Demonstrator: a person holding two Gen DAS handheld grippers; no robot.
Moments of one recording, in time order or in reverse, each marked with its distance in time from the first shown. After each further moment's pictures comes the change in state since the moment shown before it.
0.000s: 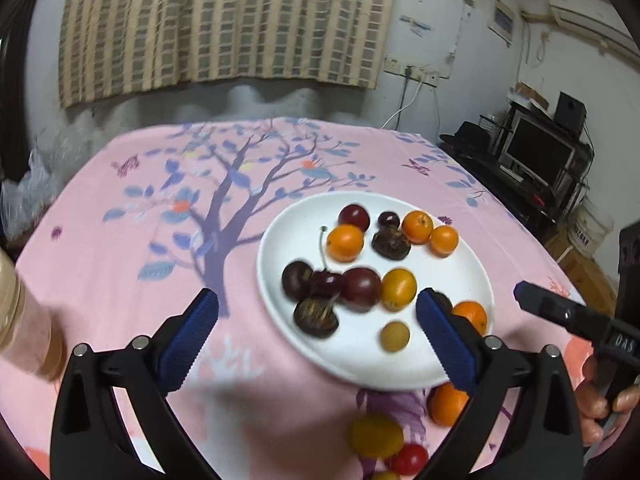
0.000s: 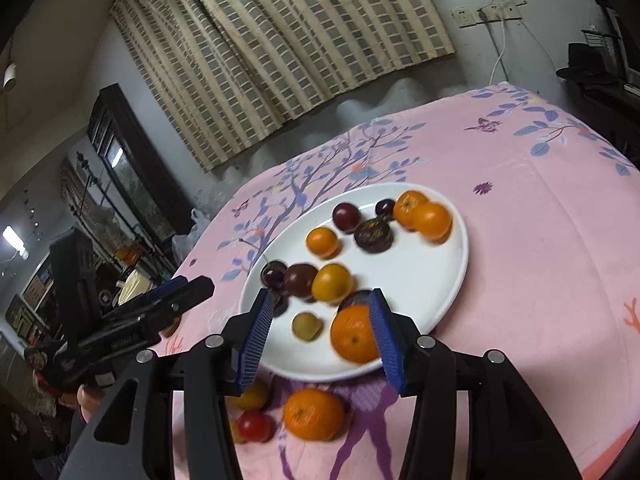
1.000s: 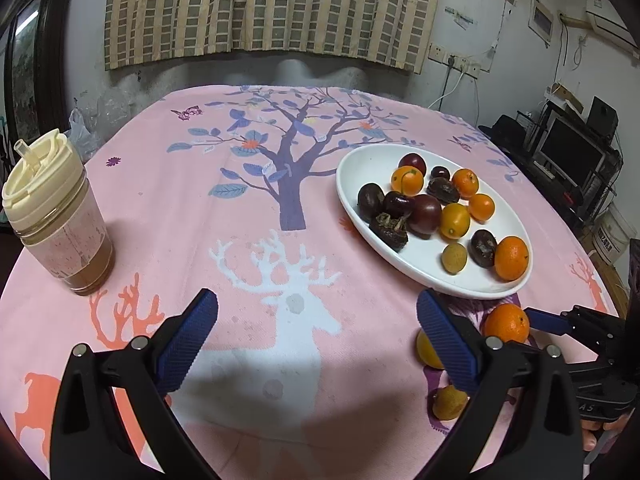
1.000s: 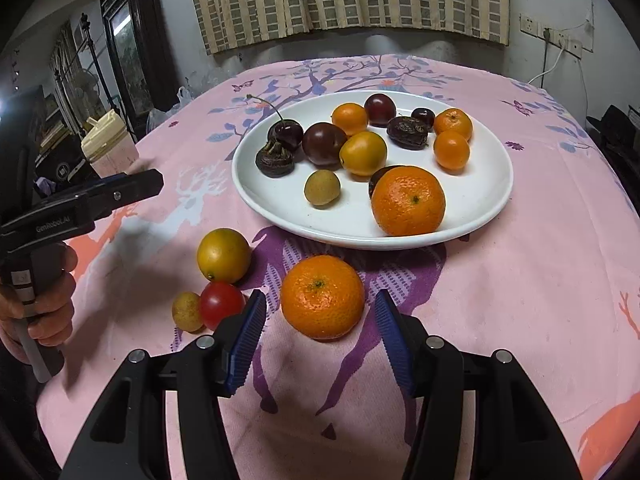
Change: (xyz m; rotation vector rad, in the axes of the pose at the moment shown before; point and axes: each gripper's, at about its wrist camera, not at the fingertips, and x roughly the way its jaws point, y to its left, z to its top) left arm -0.032 0.036 -0.061 -0.076 0.056 0.118; right arm 0.033 0.051 -0.068 -0.335 0.264 -0.205
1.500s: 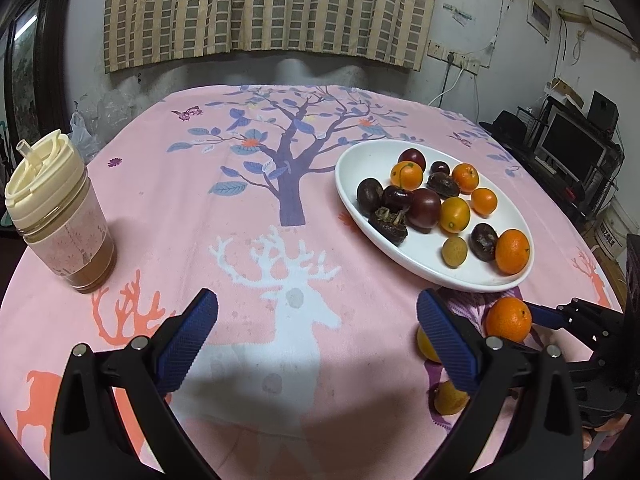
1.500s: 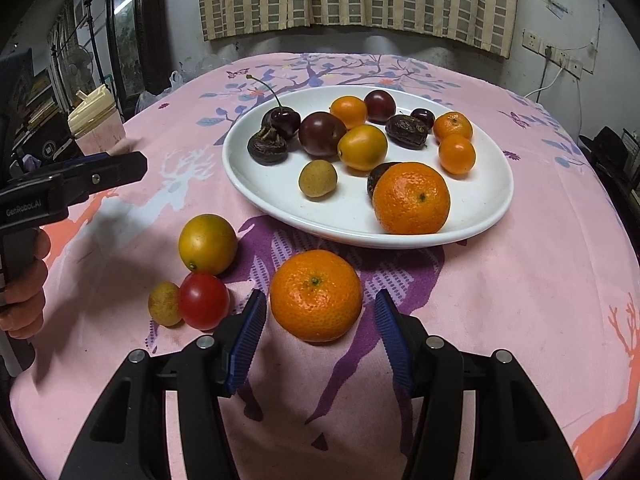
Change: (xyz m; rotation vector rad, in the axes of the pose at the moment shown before) left arm -0.001 -0.003 -0.002 0.012 -0.001 0.009; right arm 0.011 0.006 -0.001 -0.051 0.012 -0.069
